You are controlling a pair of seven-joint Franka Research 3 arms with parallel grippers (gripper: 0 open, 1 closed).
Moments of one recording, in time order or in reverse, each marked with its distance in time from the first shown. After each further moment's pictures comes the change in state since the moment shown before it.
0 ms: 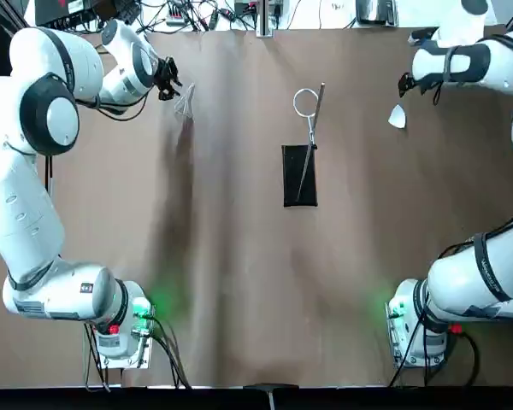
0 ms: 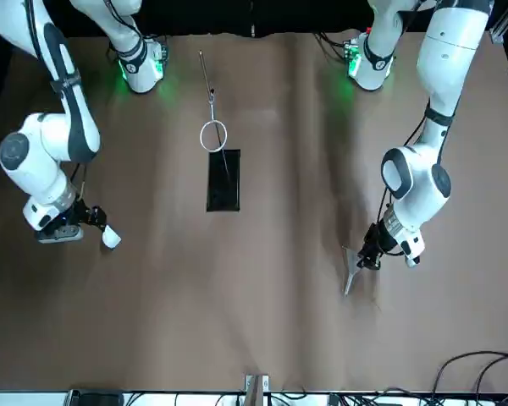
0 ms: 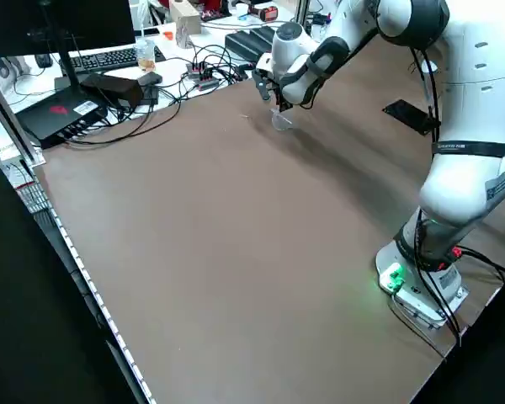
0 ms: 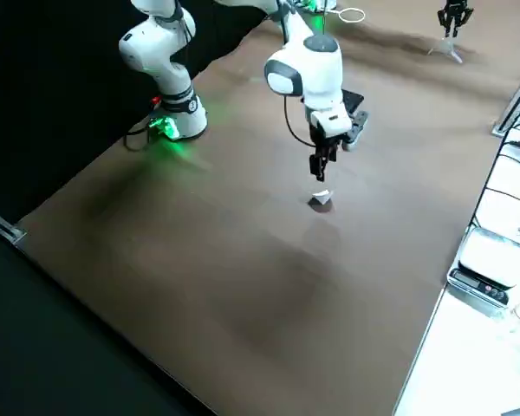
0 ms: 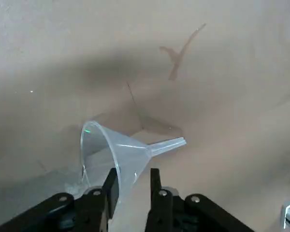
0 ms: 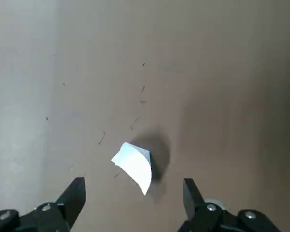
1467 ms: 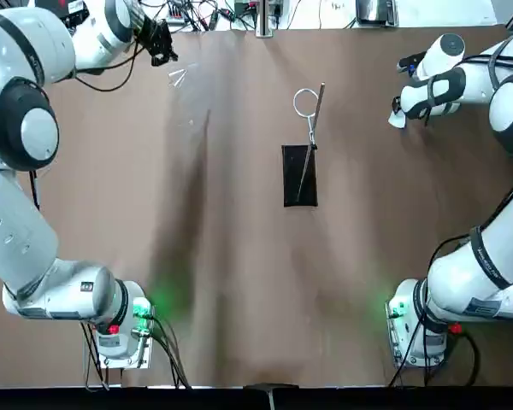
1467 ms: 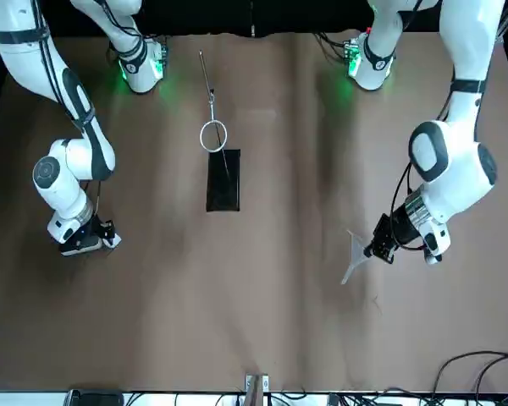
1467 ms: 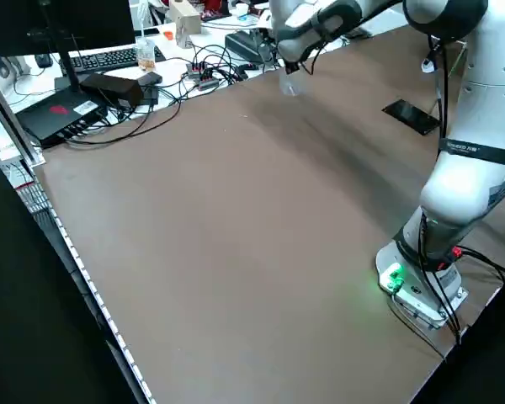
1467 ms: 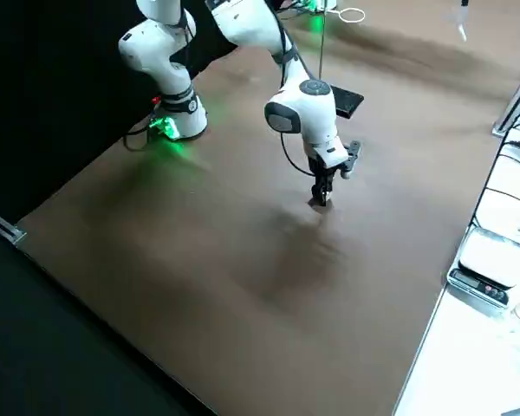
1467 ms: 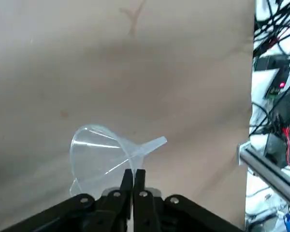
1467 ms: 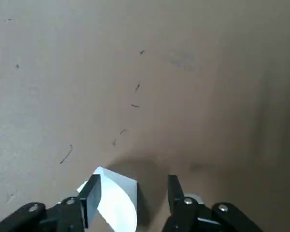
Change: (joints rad) left arm 0.026 -0.188 0.009 0.117 -0.002 -0.382 -0.071; right arm -0.022 0.203 -0.006 0.001 -0.104 0.255 -0.029
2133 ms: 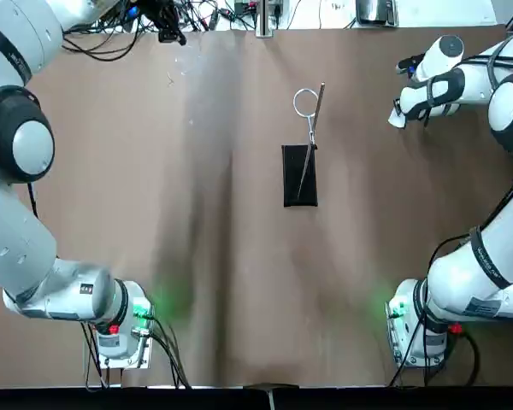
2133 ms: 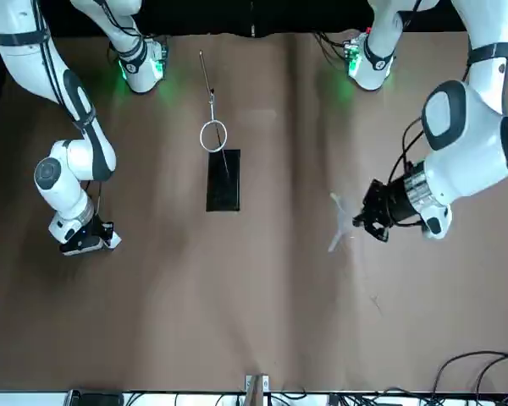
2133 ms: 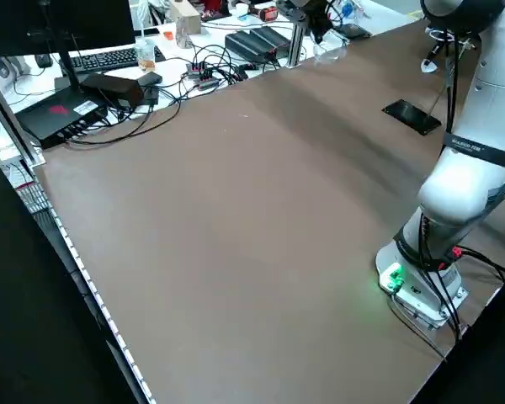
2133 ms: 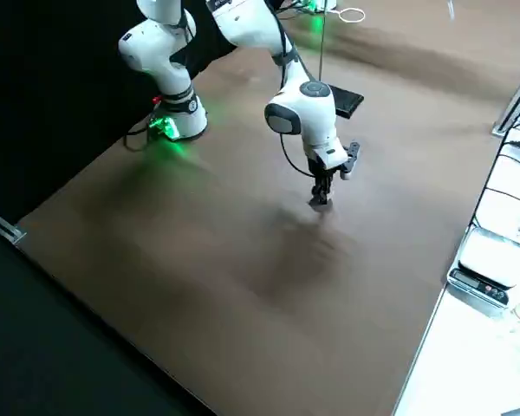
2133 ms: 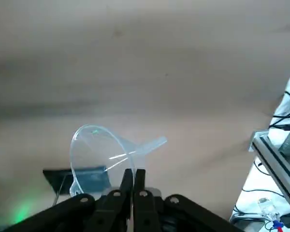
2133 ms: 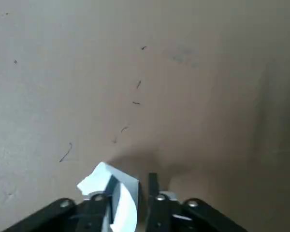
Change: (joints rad) left arm -0.045 -0.060 -0.023 0.183 0.089 -0.351 -0.540; right arm 0.000 0.007 0.000 0.000 -0.001 0.001 0.000
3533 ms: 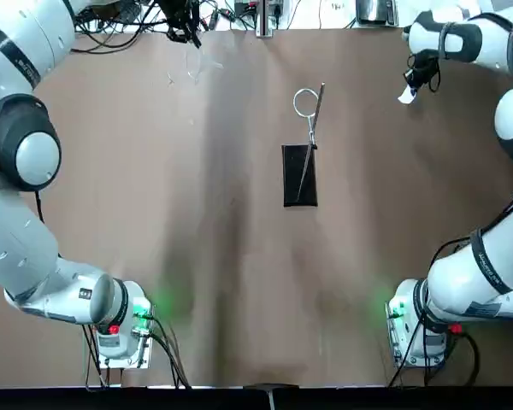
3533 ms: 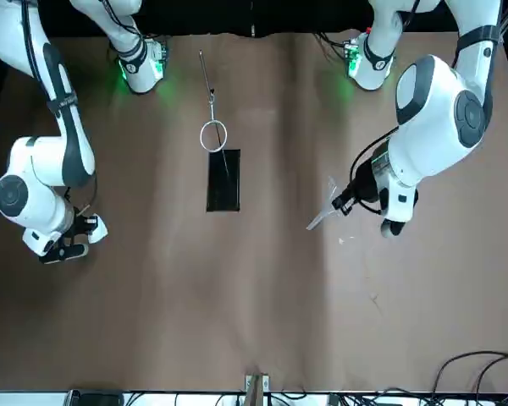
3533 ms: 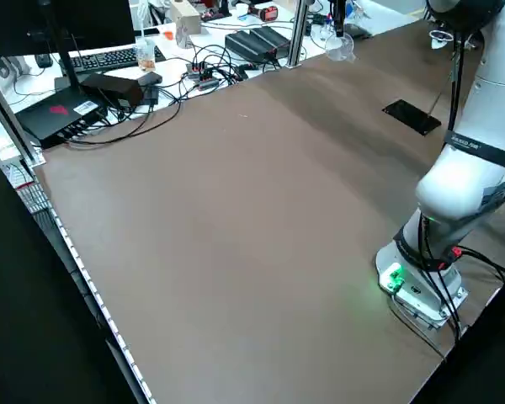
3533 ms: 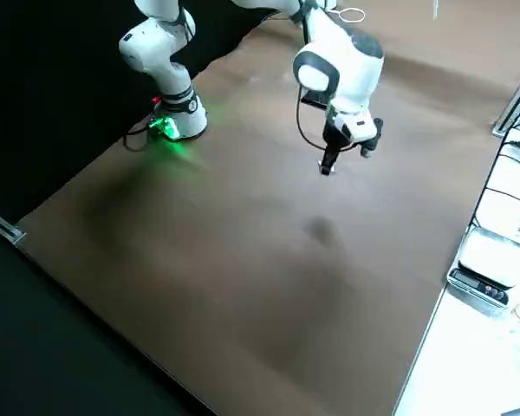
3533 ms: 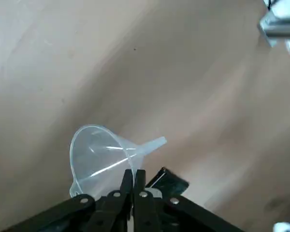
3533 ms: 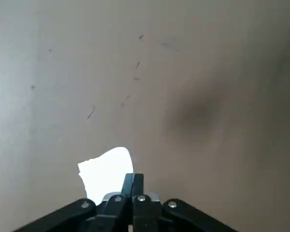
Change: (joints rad) left arm -0.084 0.000 -0.043 0.077 0.146 -0.095 0.593; right arm 0.033 -0.095 0.026 0.307 -0.002 -0.709 0.018
